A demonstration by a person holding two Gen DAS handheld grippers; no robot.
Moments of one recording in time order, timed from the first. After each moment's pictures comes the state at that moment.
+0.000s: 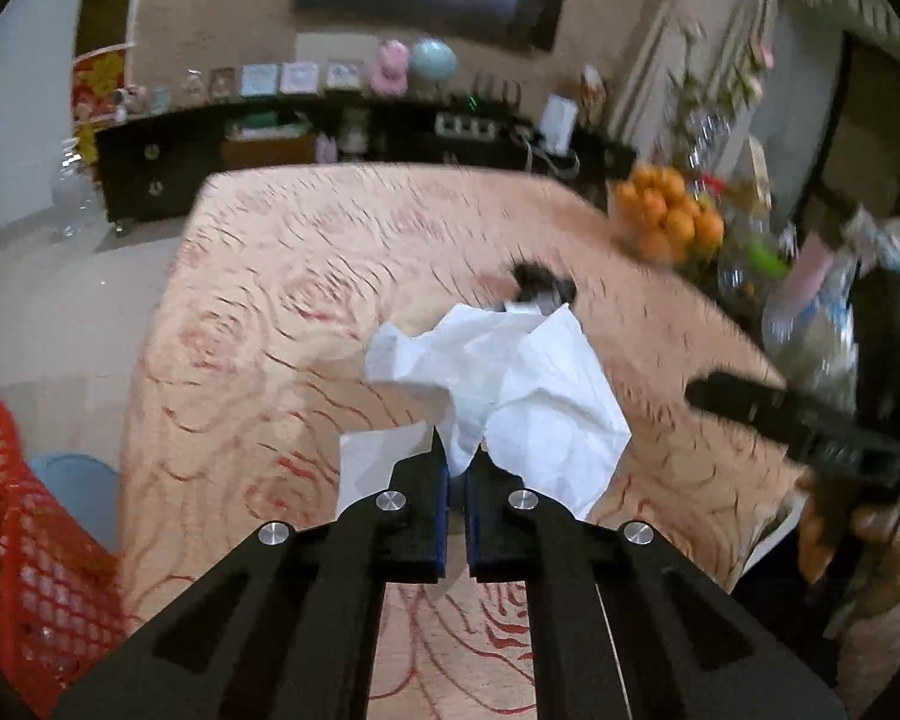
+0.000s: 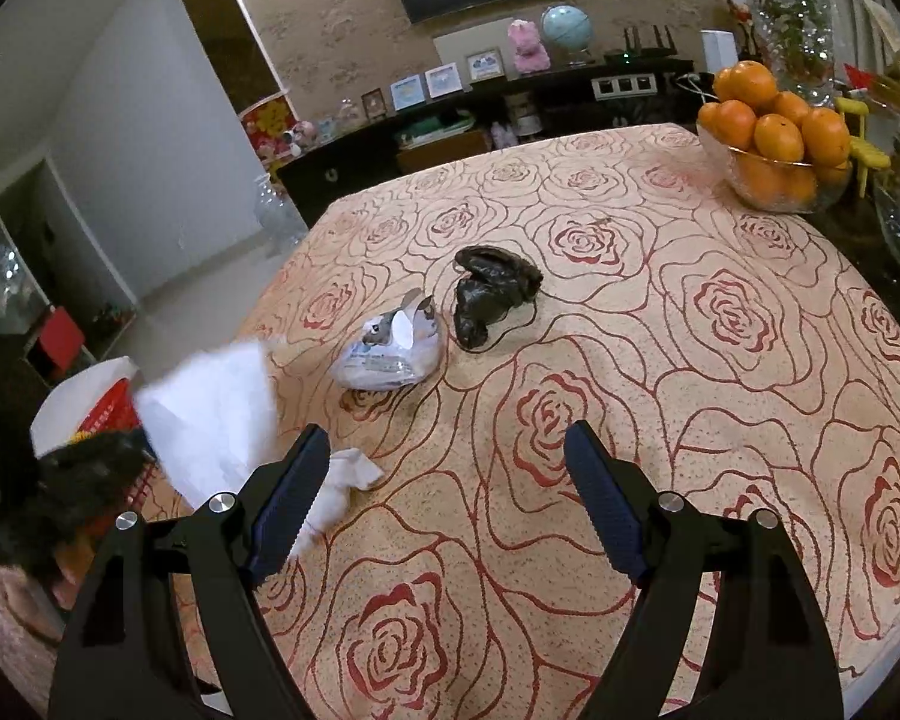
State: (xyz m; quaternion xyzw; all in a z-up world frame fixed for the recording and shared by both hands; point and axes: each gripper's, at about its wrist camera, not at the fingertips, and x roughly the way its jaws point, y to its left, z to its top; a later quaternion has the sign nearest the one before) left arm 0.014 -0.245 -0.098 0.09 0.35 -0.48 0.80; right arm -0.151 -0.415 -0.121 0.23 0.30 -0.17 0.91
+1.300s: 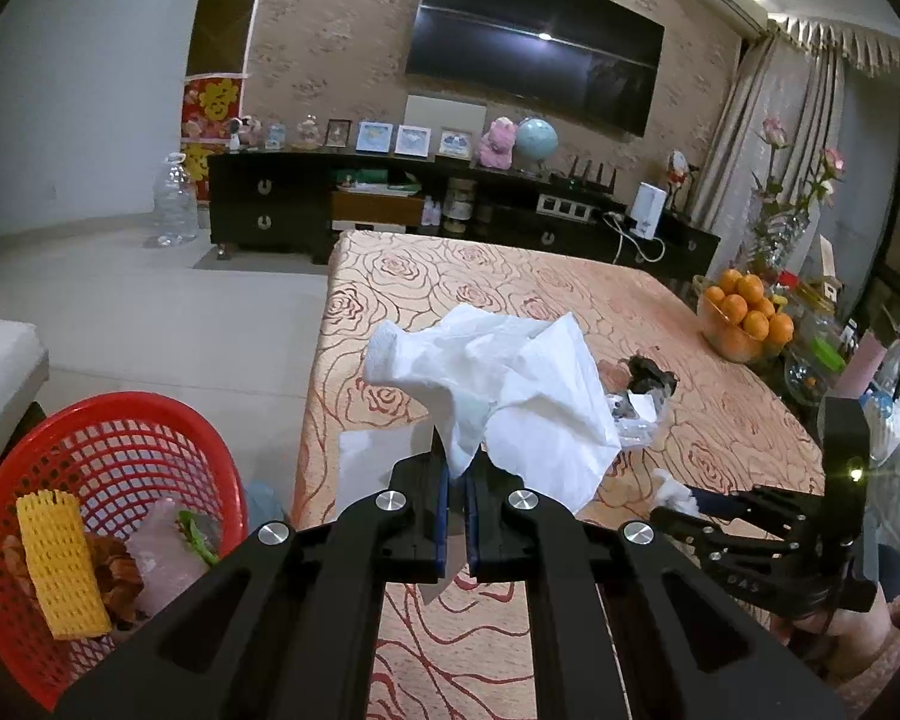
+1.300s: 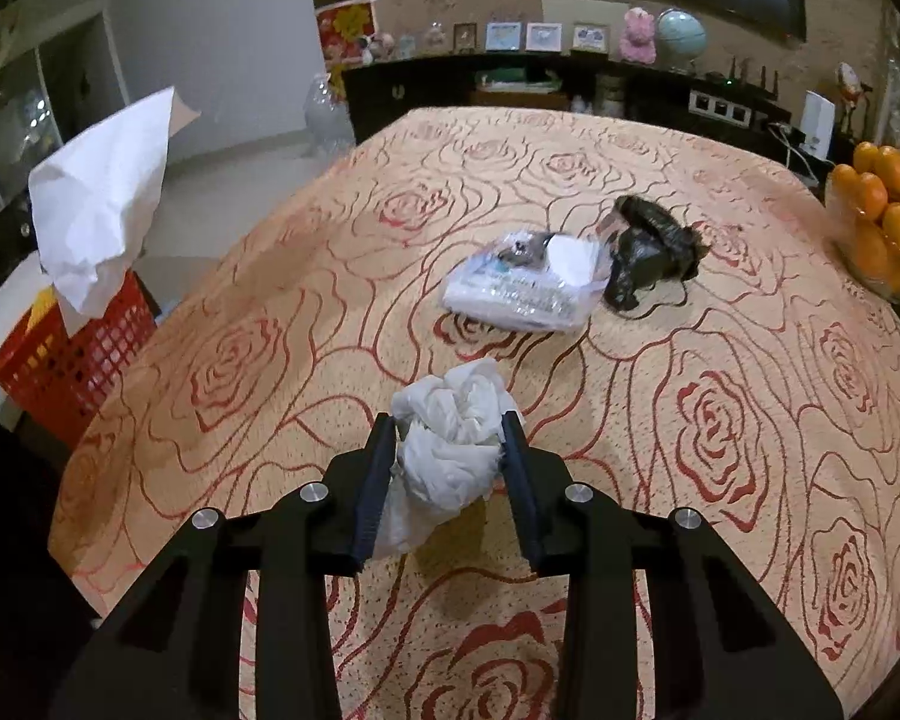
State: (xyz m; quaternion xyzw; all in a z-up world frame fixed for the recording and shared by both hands) left arm 0.041 -0.166 -0.065 0.04 0.30 -0.39 0.87; right arm -0.080 -0.348 -0.150 0.11 0.38 -0.13 0.91
